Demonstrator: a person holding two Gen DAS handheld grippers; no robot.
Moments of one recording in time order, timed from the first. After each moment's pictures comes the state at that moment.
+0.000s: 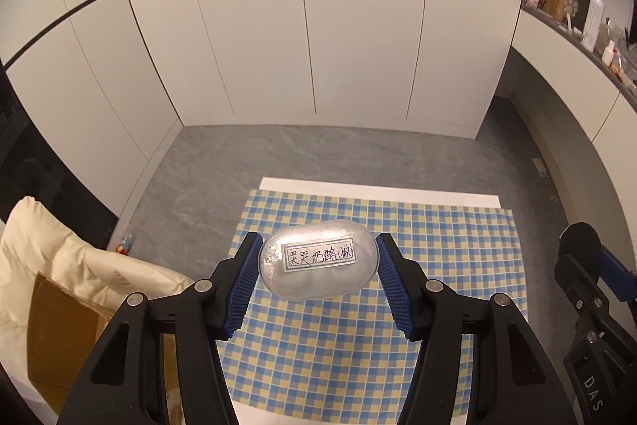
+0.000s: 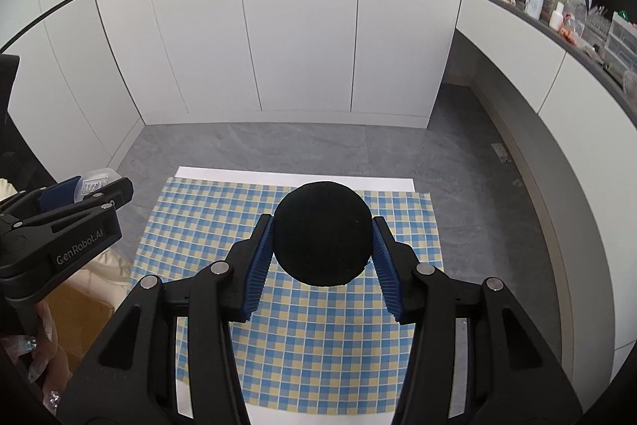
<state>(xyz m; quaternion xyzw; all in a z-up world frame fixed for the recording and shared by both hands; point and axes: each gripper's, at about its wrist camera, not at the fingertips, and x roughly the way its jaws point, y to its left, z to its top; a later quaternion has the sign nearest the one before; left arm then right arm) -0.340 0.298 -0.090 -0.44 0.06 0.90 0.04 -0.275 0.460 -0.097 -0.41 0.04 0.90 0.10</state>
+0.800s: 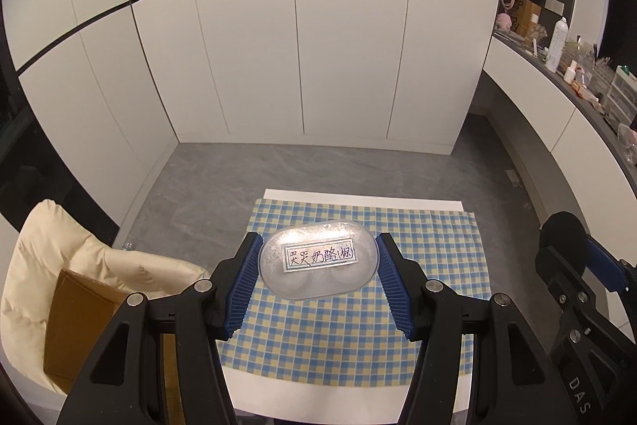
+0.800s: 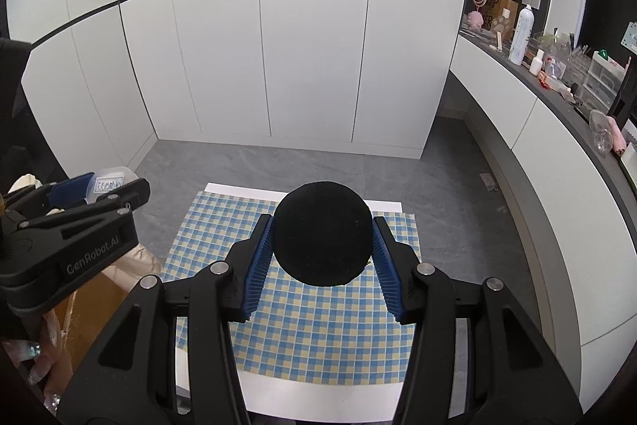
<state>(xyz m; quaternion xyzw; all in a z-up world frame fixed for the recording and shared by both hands) -0.253 0.265 0.000 -0.41 0.05 0.91 0.07 -0.192 0.407 0.006 -0.37 0.02 0.92 0.09</state>
